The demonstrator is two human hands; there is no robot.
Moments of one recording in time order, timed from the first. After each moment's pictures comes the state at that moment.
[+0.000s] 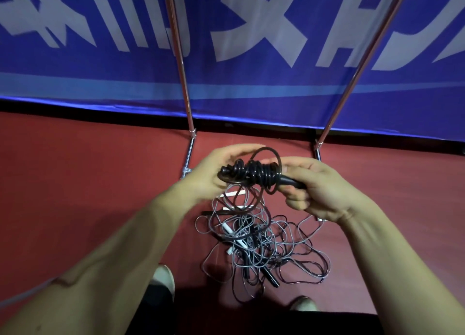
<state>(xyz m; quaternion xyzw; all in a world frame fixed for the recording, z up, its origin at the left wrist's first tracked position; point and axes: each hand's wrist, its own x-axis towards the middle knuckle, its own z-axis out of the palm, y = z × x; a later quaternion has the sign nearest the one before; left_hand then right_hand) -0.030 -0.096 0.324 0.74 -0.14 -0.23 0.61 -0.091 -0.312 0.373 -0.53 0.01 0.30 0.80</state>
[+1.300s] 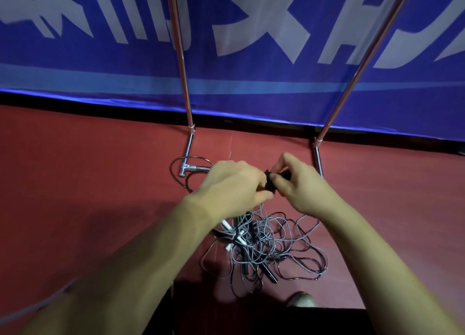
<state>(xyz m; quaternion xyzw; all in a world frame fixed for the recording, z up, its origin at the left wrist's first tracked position) -0.078 -0.121 0.371 0.95 -0.28 -0.04 0.12 -0.090 -0.301 0.344 -0.92 -0.03 0.07 0.38</state>
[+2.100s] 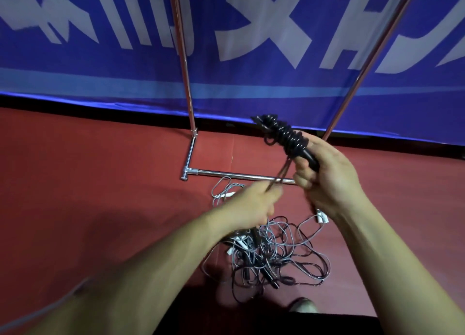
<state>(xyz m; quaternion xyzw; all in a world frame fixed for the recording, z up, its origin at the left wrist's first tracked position) -0.090 -0.149 0.334 0.72 -0.03 -0.38 0.58 -0.080 -0.301 0.376 -0.54 0.10 0.06 0.84</state>
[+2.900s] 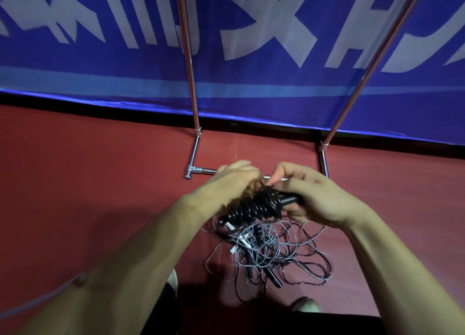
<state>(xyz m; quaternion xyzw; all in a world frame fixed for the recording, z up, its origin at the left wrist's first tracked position) -0.056 -0.099 0.330 0.89 -0.18 -0.25 0.33 -0.098 -0.294 0.370 -0.60 -0.05 0.32 0.74</state>
